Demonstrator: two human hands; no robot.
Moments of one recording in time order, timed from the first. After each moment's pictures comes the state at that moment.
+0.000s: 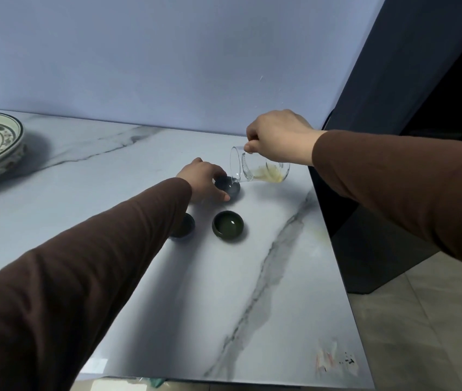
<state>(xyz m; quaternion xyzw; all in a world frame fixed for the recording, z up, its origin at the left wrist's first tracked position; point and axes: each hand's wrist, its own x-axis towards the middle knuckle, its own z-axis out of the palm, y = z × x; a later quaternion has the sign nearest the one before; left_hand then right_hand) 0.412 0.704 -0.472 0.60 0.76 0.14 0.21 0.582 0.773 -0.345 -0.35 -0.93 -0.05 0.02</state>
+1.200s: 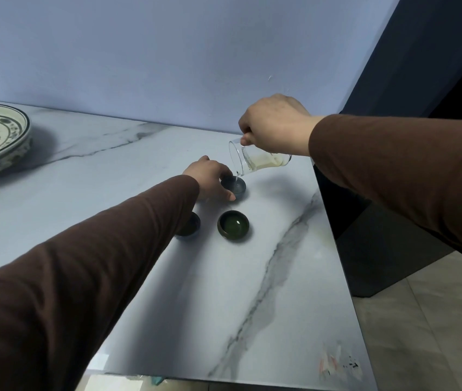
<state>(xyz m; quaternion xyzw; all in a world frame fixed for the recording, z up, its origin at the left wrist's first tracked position) 0.410 0.705 -0.472 0.61 0.76 0.15 0.19 0.558 0.759 -0.325 -0.28 -0.95 -0.15 -0.03</state>
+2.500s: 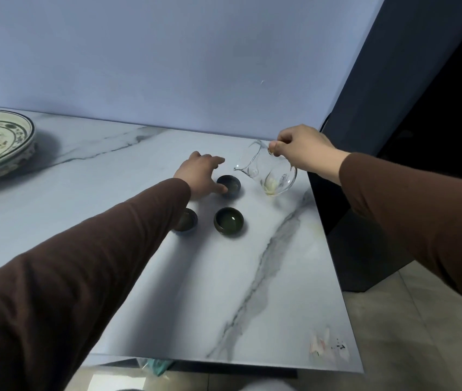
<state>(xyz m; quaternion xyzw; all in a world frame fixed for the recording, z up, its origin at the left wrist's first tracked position) 0.417 0.682 -0.454 0.62 0.76 0.16 0.14 0.629 0.773 -0.358 -0.49 -0.85 0.15 0.12</state>
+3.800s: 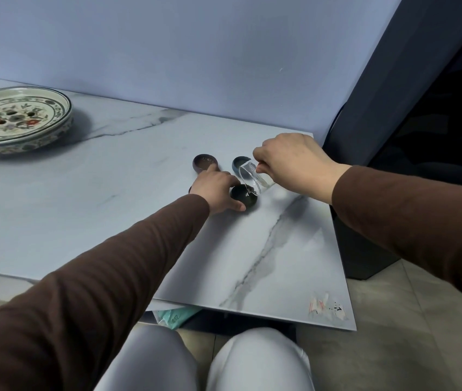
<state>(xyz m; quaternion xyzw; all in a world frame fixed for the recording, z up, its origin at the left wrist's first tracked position) 0.458 0.608 -0.477 0.64 0.75 0.11 0.10 0.622 0.672 -0.360 -0.21 -0.96 -0.19 0.03</state>
